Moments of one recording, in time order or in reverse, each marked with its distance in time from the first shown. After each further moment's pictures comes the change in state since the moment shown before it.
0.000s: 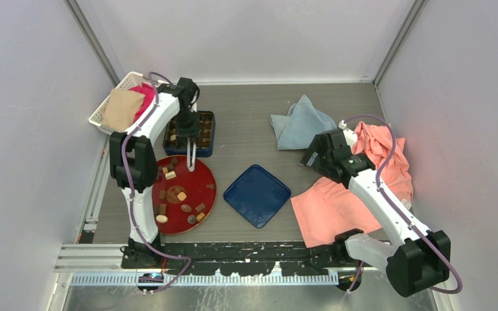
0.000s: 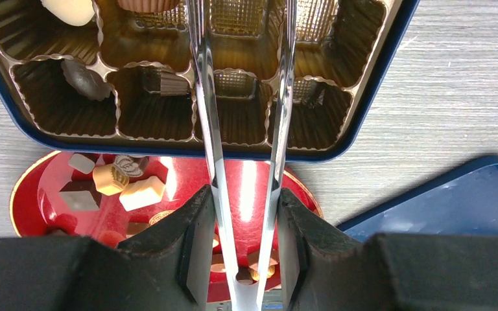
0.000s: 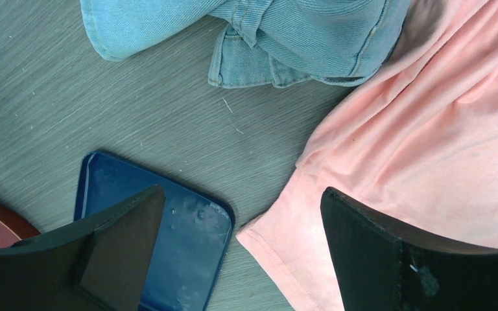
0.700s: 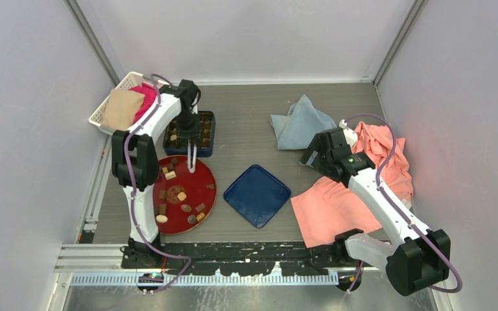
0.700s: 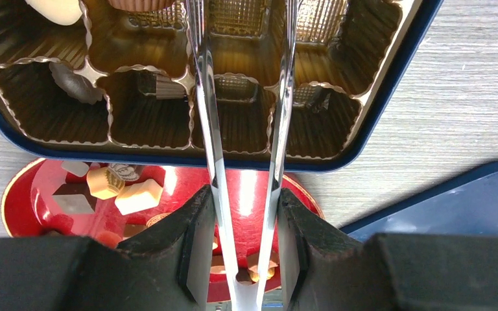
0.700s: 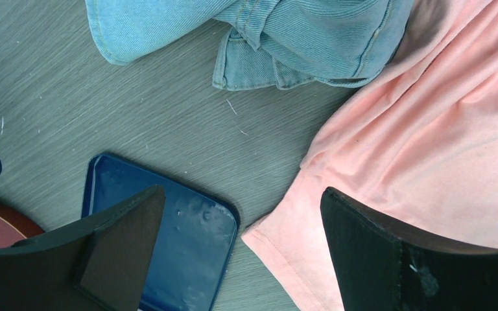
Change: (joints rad) left arm 0.000 0.023 -0.005 0.000 -0.002 -0.009; right arm 0.000 0.011 0.014 -0.001 0.000 0.016
